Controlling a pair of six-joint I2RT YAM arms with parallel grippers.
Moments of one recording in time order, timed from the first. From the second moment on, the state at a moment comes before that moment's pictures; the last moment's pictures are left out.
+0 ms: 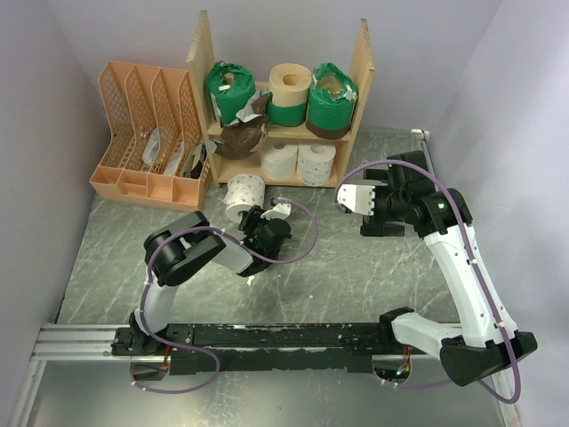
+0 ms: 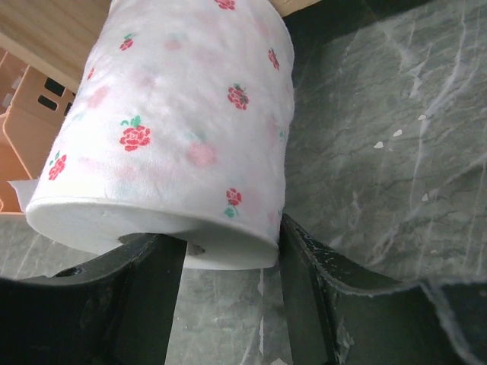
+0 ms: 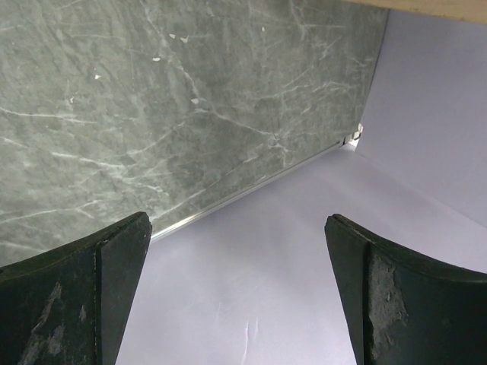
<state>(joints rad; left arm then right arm) -0.95 2.05 0.87 0.73 -1.06 0.12 0.31 1.11 1.38 -1.18 0.02 -1.30</state>
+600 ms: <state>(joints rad) -1.04 2.06 0.85 0.99 -1.13 0.37 0.32 1.13 1.38 -1.19 0.04 -1.28</state>
